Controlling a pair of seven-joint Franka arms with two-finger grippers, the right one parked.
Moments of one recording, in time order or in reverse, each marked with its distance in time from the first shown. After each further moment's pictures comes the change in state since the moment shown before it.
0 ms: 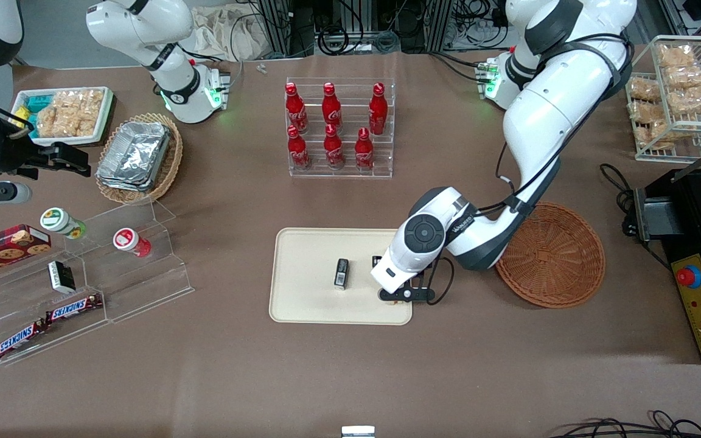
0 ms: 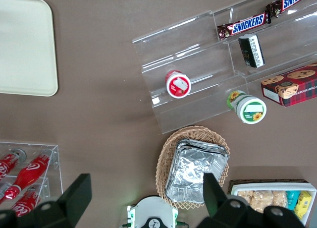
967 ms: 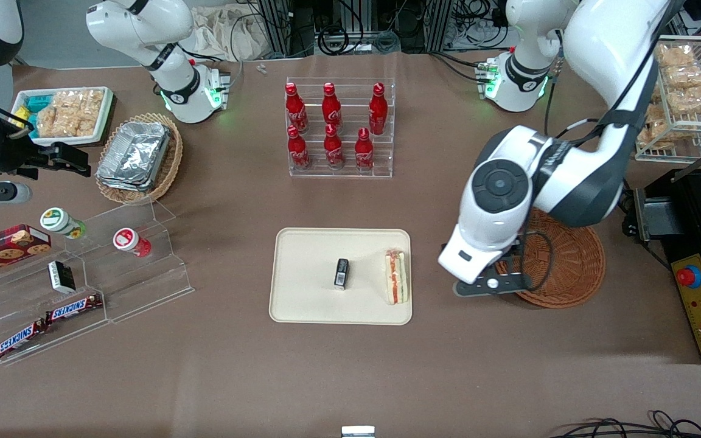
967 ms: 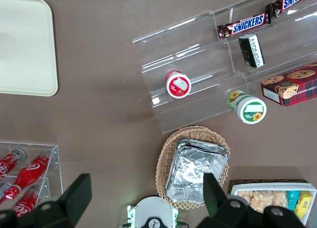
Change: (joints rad) arm 0.094 -0.401 0.106 -0.006 -0.056 -0.366 0.131
